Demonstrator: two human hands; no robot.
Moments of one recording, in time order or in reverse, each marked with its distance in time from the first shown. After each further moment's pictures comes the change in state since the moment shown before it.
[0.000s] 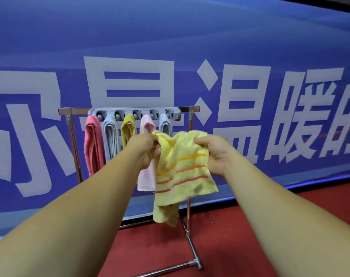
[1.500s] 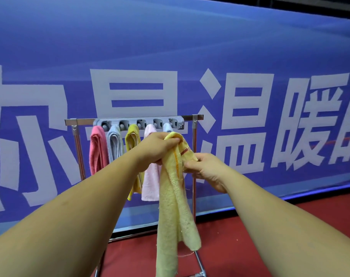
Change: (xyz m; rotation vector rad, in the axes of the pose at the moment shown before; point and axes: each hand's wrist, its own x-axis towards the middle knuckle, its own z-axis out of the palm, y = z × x) left_hand -0.013 0.025 0.009 0.764 -0.304 0.390; right_hand 0.037 0.029 -0.013 -0.604 -0.149 -0.224
